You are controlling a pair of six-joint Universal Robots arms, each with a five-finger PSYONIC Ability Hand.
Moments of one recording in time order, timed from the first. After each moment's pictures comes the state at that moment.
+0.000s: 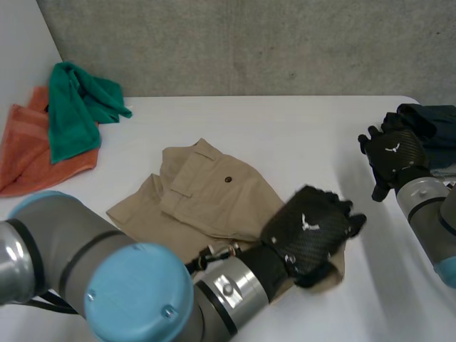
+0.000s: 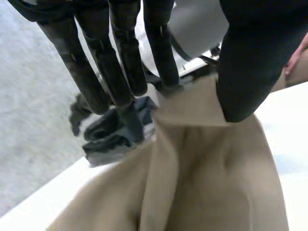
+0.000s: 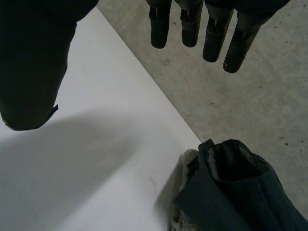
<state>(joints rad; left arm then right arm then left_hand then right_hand) 3.76 -2.02 -1.62 3.66 -1.27 3.28 1.72 -1.19 1.72 -0.42 1.42 2.52 0.72 0.75 0.76 0.76 0.58 0.22 0.22 0.21 0.24 0.07</state>
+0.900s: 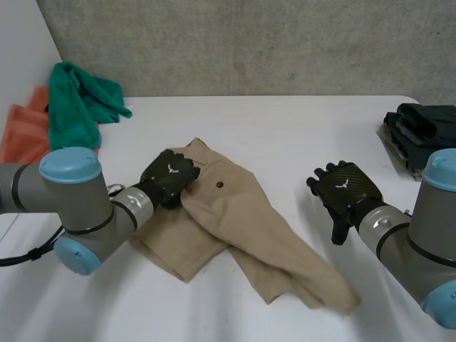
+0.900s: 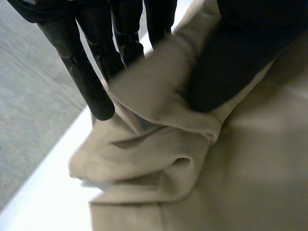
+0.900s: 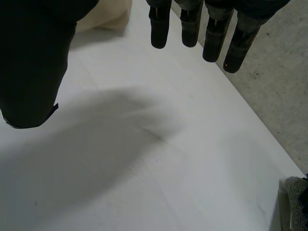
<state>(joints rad) 4.35 -2.26 -1.44 3.46 -1.20 3.76 1.92 -1.22 1.73 -0.14 1.41 2.52 1.07 1.13 1.12 1.13 0.92 0.22 0.22 0.21 0.24 0.07</state>
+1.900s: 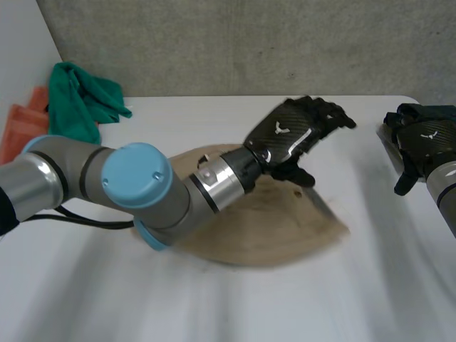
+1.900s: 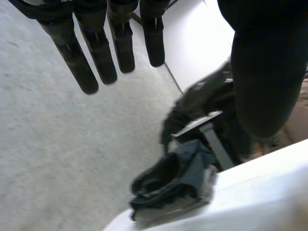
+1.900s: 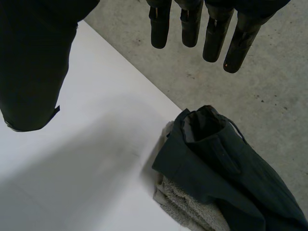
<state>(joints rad) 4.03 -2.28 -1.20 3.84 -0.92 3.07 1.67 -1.27 1.65 -0.20 1.51 2.65 0.43 0.46 0.47 0.45 0.27 0.22 0.22 0.21 0.24 0.07</state>
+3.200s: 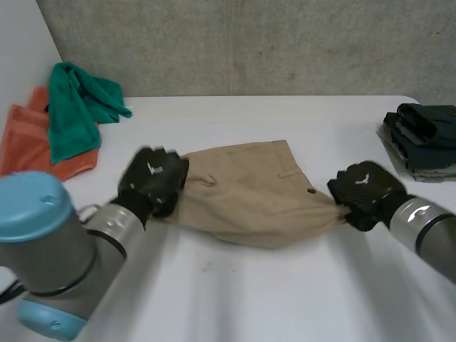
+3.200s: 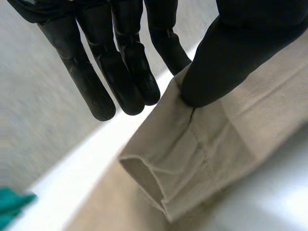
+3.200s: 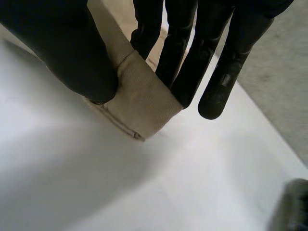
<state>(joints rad) 4.22 -1.85 -1.81 3.55 -1.48 3.51 1.76 -1.32 1.75 0.01 1.21 2.44 1.13 1.20 1.19 1.20 1.00 0.99 1.18 1.18 1.19 0.97</state>
